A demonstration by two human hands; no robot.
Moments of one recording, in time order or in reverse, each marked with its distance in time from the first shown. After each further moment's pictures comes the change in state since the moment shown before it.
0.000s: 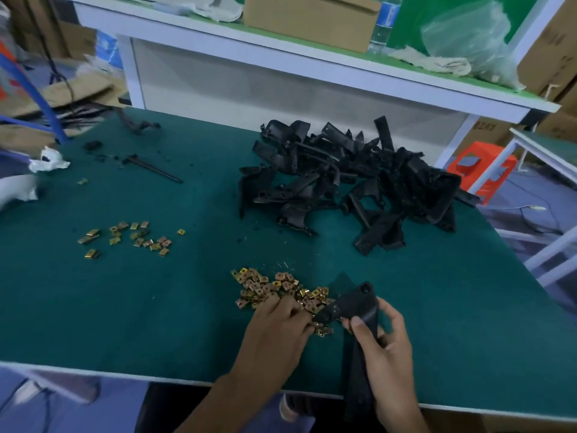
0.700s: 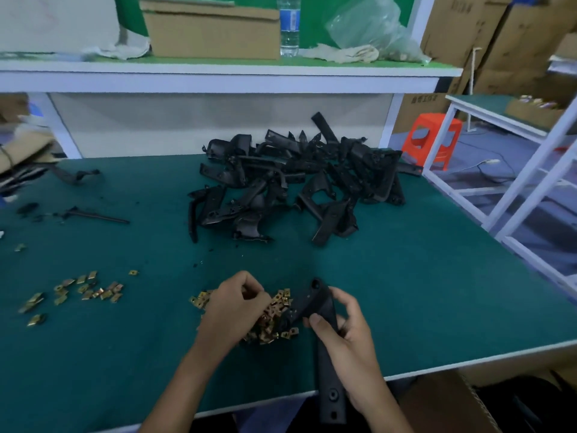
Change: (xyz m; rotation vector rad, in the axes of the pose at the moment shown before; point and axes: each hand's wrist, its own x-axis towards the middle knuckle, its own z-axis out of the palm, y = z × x) left_hand 0.055 -0.022 -0.024 -0.589 -0.098 -0.577; right_hand -0.006 -0.006 -0.008 0.016 -0.180 0.011
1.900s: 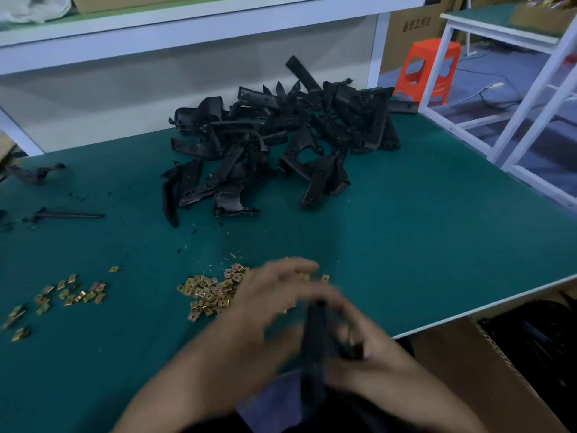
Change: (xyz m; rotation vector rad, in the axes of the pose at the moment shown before) left_hand -0.064 0.069 -0.022 0.090 -0.389 0.676; right_hand -0.052 -0.041 -0.024 0.040 -0.475 0.052
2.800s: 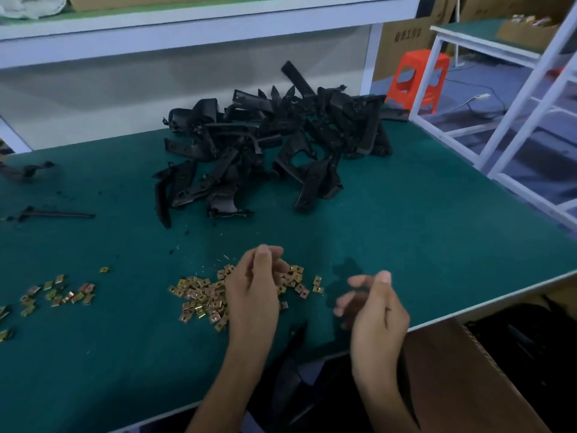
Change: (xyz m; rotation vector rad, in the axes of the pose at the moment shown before) left_hand 0.040 -0.034 0.062 -0.526 0.736 -0.599; right_hand 0.042 0.037 0.005 -0.054 1.173 -0.218
